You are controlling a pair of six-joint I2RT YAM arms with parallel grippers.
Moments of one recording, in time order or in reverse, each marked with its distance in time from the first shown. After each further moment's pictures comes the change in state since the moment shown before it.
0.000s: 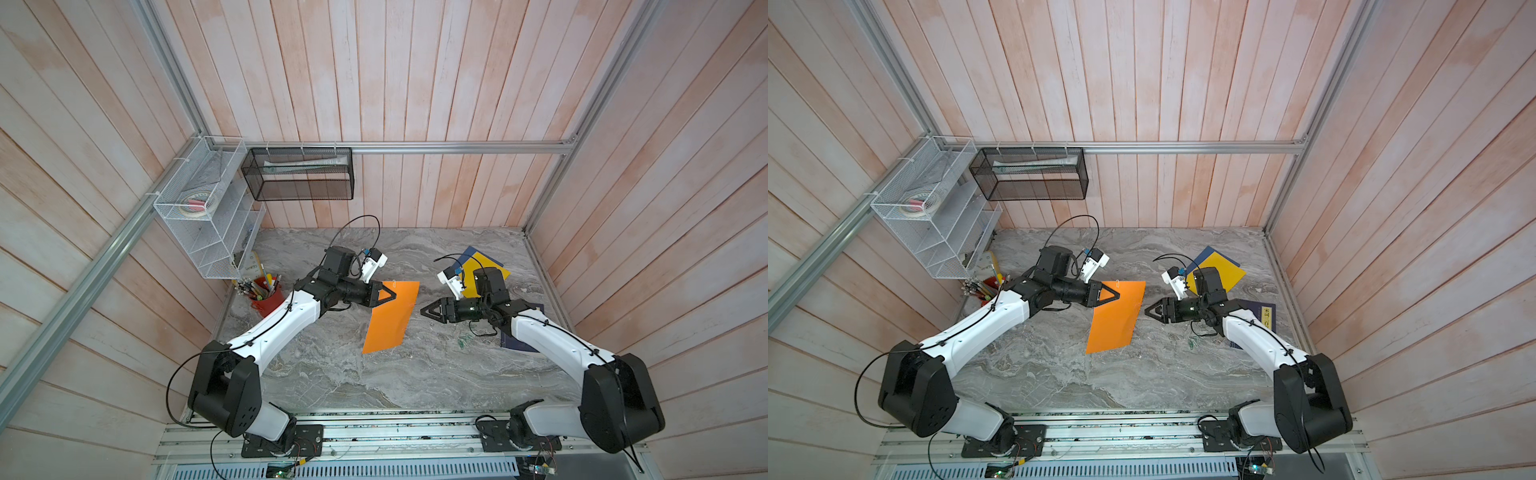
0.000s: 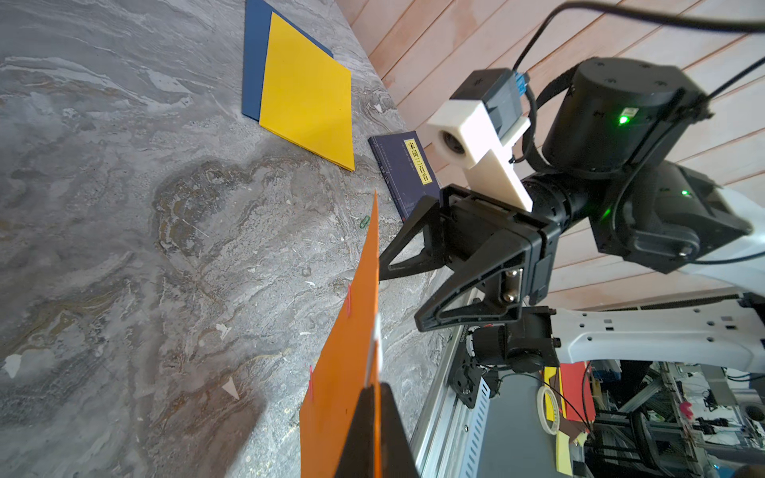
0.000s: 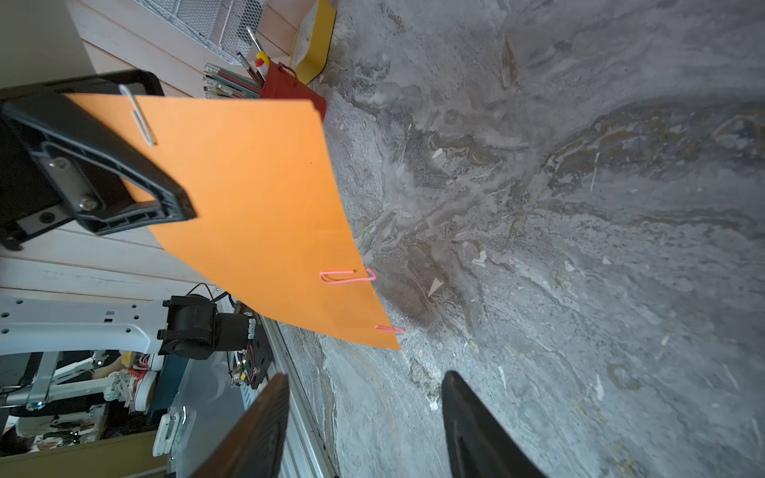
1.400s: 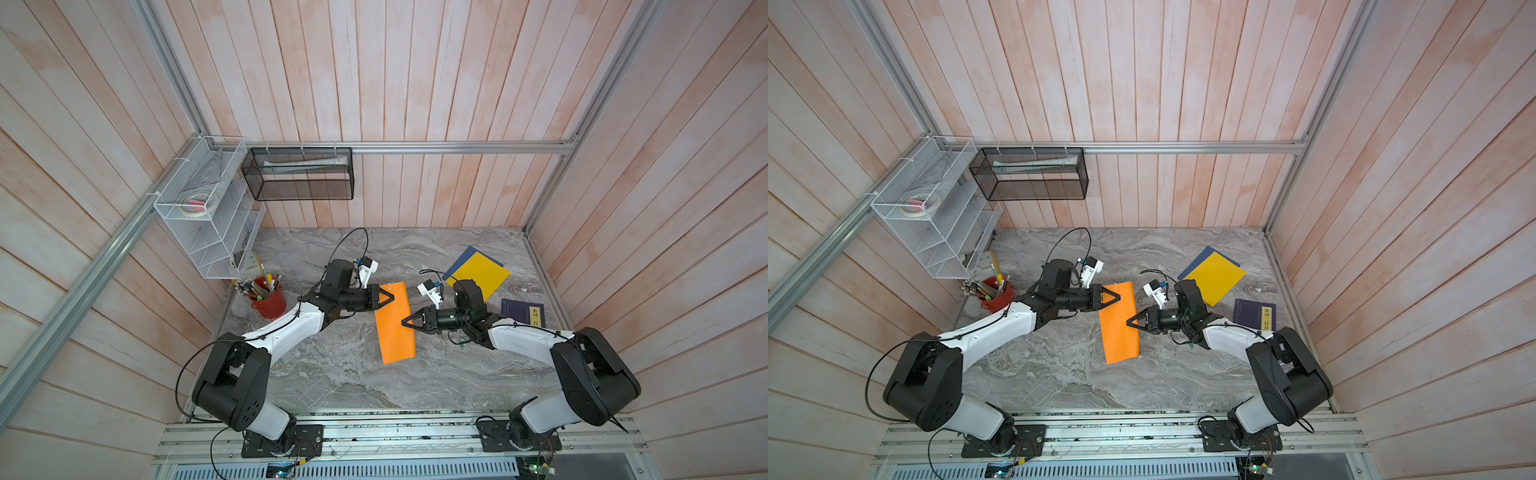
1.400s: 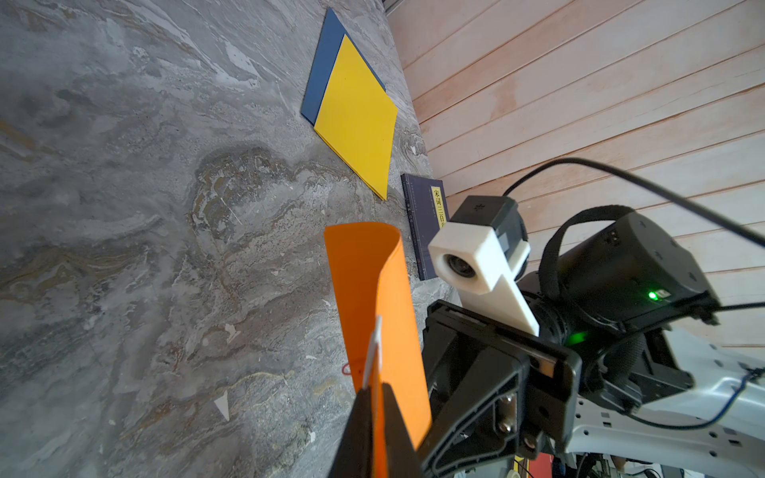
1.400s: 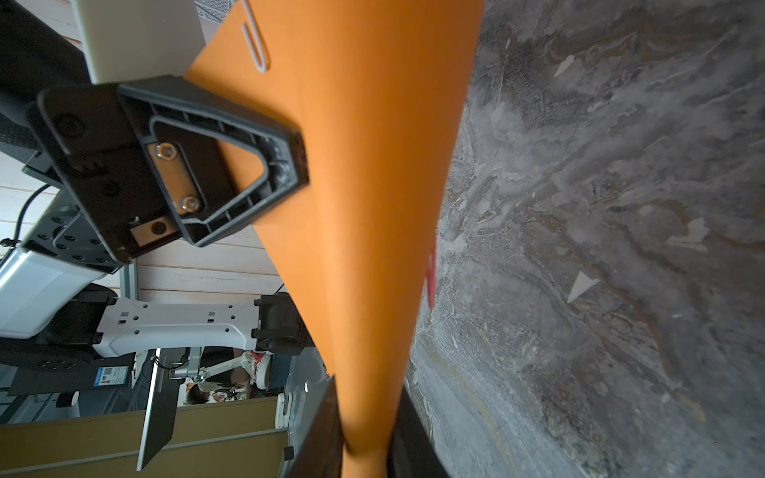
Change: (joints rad) left arm 0.002 0.031 -0.218 0.385 -0.087 -0.370; right arm 0.156 0.169 -0.163 0.568 -0.129 0.510
